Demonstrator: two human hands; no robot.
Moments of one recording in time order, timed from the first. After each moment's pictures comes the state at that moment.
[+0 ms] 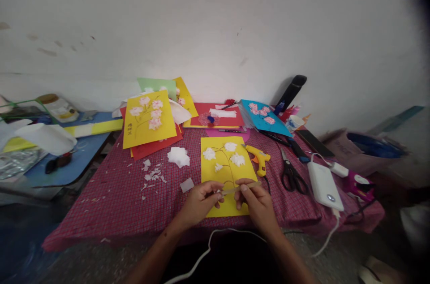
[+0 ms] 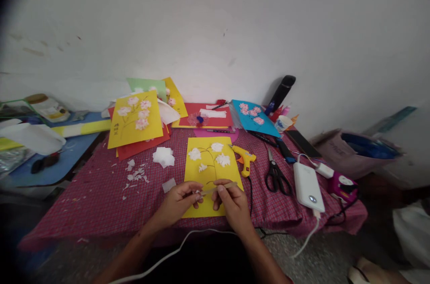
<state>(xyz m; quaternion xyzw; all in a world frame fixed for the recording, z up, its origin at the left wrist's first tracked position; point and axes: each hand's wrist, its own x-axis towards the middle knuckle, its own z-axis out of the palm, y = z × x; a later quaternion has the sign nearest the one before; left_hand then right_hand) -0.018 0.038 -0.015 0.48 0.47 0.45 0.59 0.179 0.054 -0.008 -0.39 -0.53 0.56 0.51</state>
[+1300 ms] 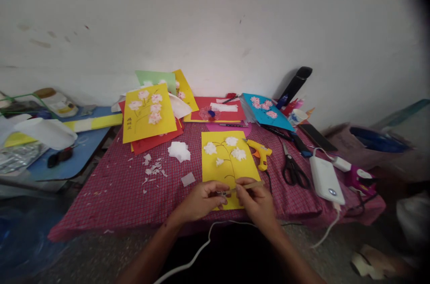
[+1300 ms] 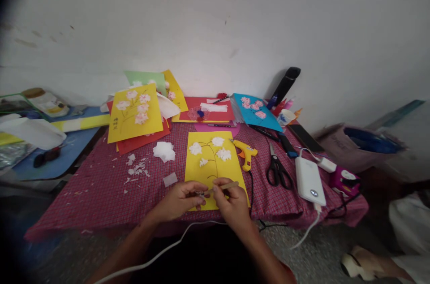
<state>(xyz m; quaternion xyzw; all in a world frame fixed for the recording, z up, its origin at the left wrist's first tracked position) -0.023 0.032 -0.019 0.51 0.42 0.37 0.65 0.177 0.047 -0.013 -0.47 -0.61 0.41 0.48</state>
